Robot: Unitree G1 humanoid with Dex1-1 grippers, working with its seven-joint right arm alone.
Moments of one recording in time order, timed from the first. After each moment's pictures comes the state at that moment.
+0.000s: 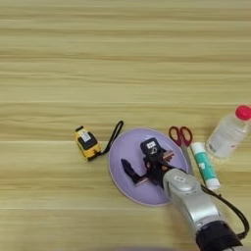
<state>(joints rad) -0.09 -0.09 0.17 0.47 -0.05 0.12 0.29</state>
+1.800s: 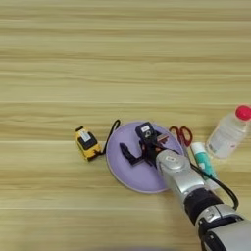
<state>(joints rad) -0.36 -0.06 0.13 0.89 -0.09 -0.07 0.23</state>
